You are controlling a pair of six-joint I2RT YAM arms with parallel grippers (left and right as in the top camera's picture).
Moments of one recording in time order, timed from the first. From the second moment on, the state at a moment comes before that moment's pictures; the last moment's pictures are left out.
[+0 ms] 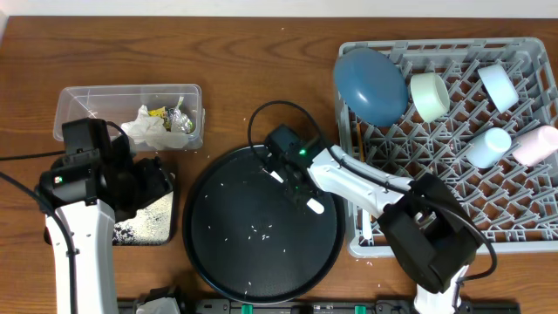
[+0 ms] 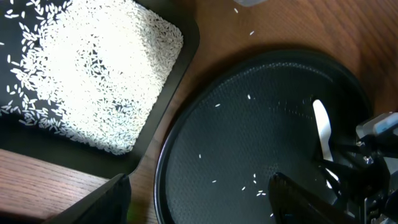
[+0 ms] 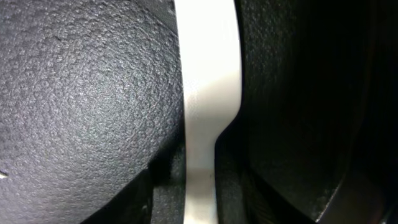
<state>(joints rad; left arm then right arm) 0.27 1.18 1.09 -1.22 0.23 -0.28 0.76 1.98 1.28 -0.77 -0.03 -0.09</state>
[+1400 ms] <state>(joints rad) 0.27 1.18 1.09 -1.22 0.23 -0.28 0.76 1.96 1.27 -0.85 -0.01 -0.08</state>
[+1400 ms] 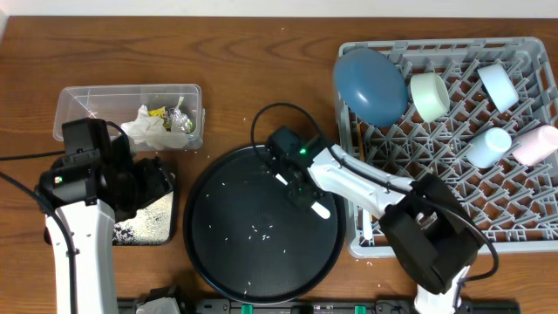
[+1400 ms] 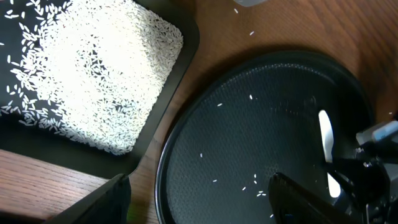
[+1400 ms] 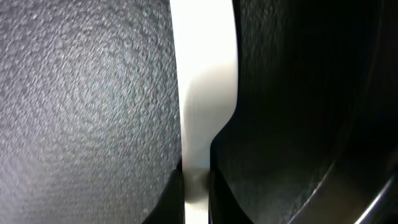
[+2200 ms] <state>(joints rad) 0.27 1.18 1.09 -1.22 0.23 -0.28 0.73 1.72 1.27 -0.84 -0.03 0.02</state>
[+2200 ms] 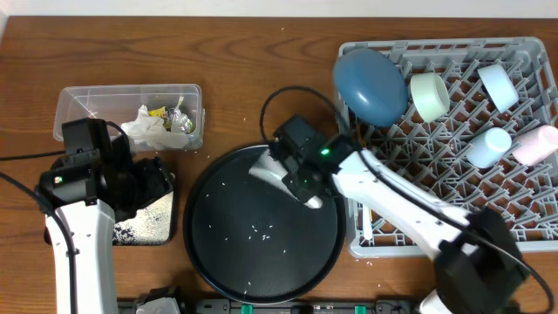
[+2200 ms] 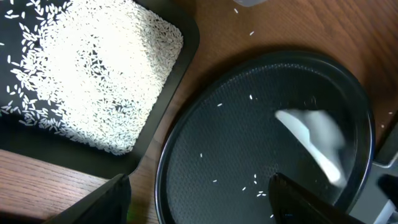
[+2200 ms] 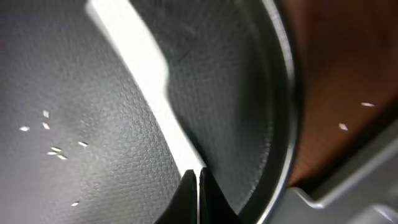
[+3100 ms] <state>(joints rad) 0.27 1.18 1.09 -1.22 0.23 -0.28 0.78 1.74 1.27 -0.86 -0.17 -0.19</state>
